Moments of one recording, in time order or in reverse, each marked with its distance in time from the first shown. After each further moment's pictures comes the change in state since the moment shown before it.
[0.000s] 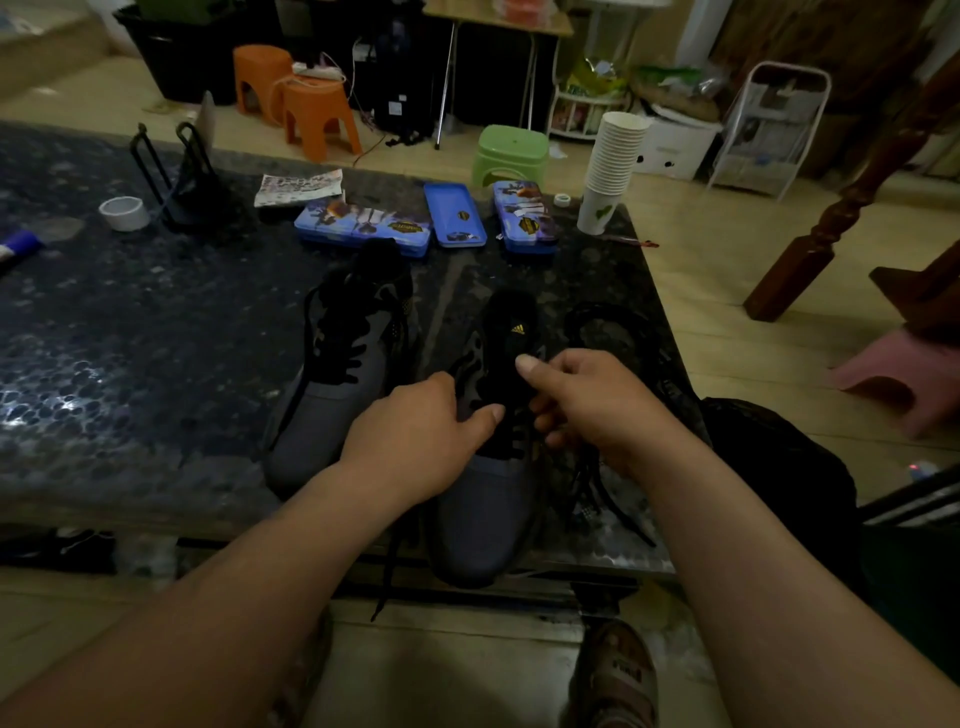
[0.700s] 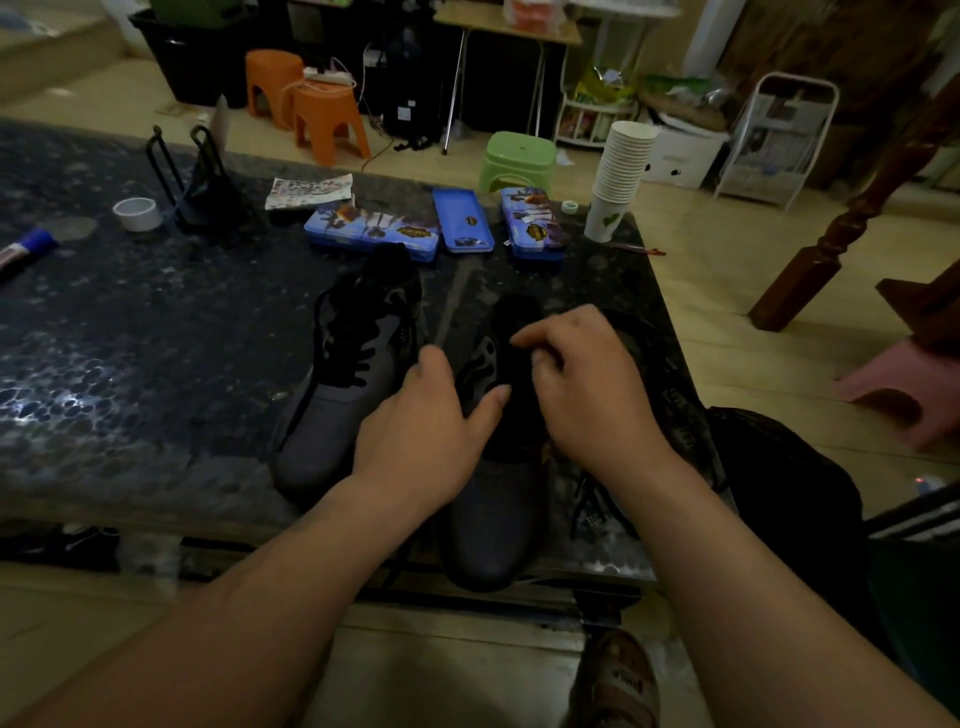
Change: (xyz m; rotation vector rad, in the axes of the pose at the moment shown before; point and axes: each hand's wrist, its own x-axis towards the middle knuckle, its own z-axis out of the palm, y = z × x) left_hand -0.005 0.007 0.002 -0.069 0.187 0.001; right_hand 0.006 0.001 0.011 -0.500 0.357 -0.650
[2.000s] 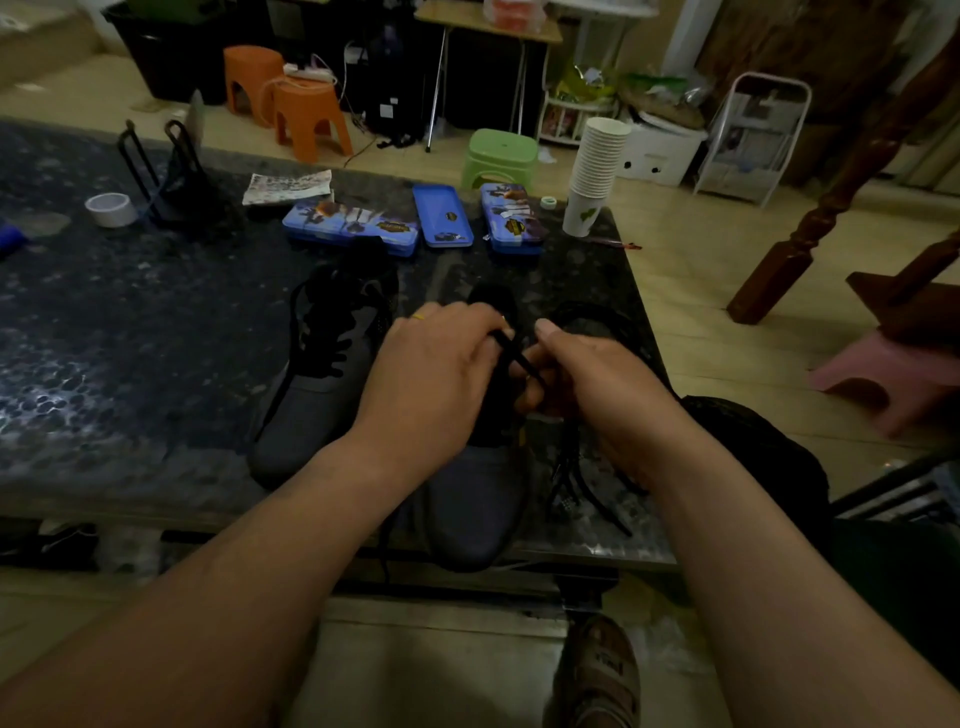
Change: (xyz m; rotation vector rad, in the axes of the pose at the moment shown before) left_hand 0.013 0.023 -0.011 -0.104 0.252 0.533; right_hand -0.013 -0.007 -0.041 0.699 -0.329 0.502
